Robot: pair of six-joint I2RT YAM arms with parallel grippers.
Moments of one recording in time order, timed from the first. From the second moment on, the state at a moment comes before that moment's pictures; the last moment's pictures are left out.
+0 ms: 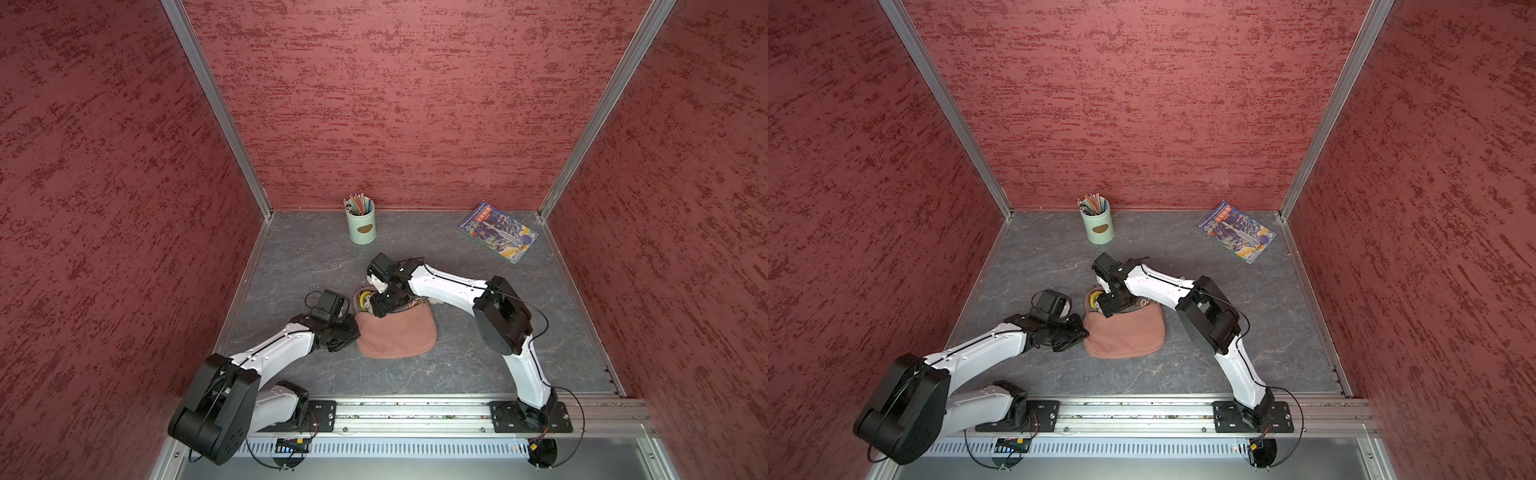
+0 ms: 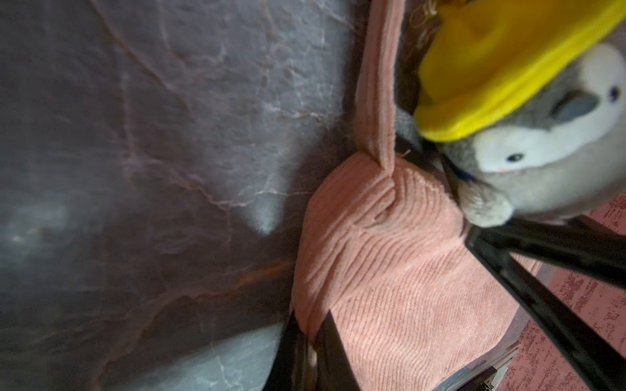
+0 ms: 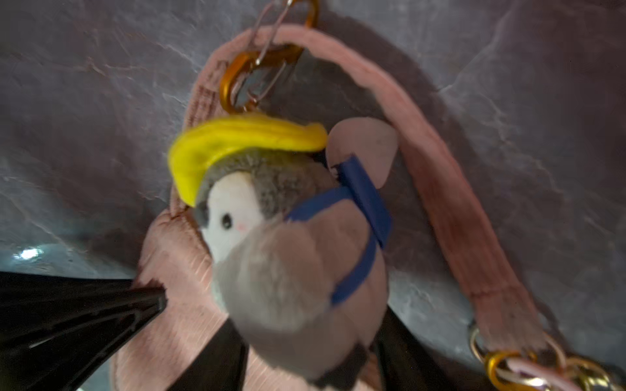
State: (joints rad) left arm -0.39 1.21 0.45 -0.36 0.31 -0.90; right arm 0.86 2.20 1.74 -0.80 -0.17 0.31
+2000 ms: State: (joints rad) left arm -0.25 1.65 1.14 -0.68 0.61 -0.05; right arm 0.89 1.79 1.09 -0.54 -0.12 0.40
